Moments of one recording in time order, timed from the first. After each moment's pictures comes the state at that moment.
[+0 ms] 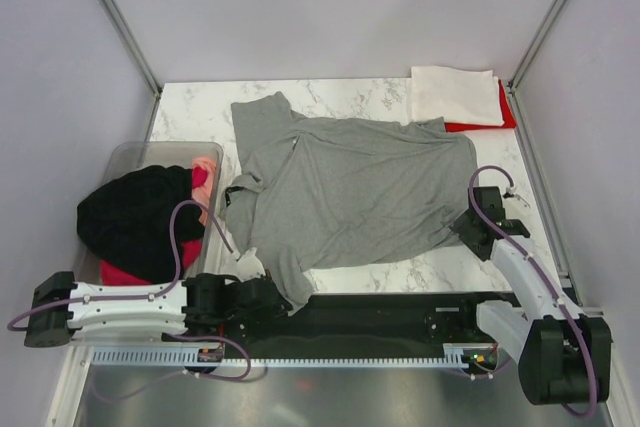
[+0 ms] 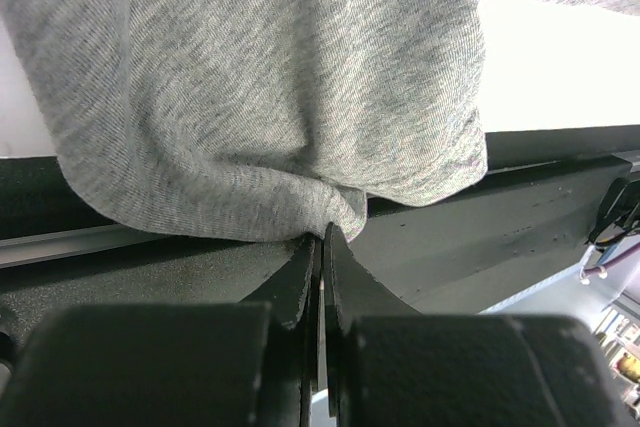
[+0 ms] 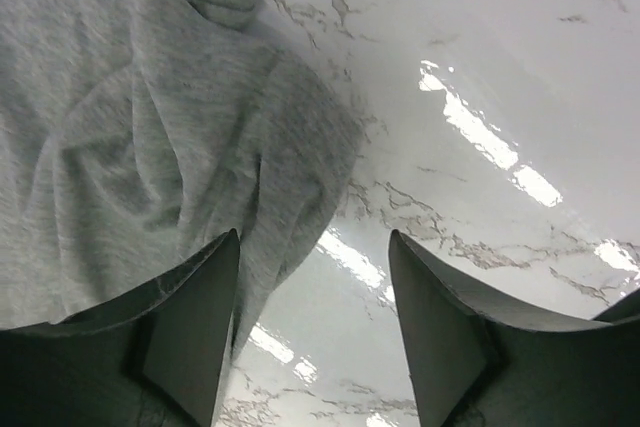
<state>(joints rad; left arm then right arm) -1.39 0.68 0.23 -0.55 -0.31 -1.63 0.03 0.96 0.50 -0.63 0.32 0.86</state>
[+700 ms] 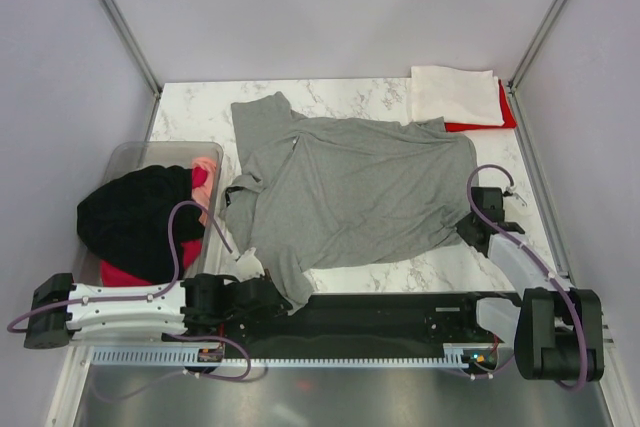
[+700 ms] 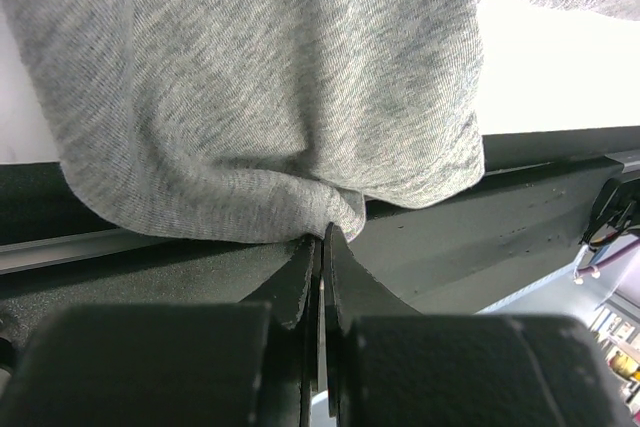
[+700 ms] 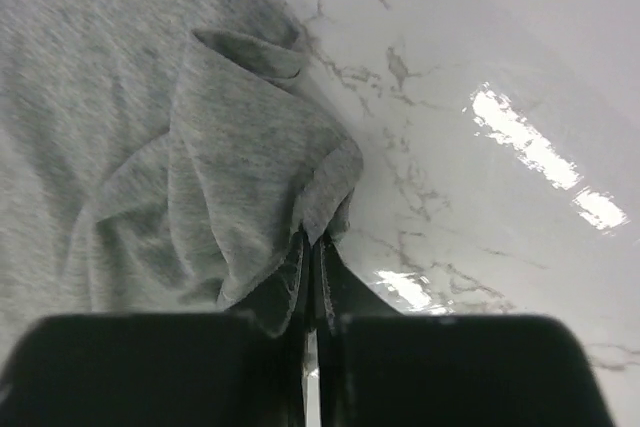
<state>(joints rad) -1.39 0.65 0.21 -0.55 -0.31 -1.63 -0.03 1.10 0.42 -0.33 0.28 0.84</state>
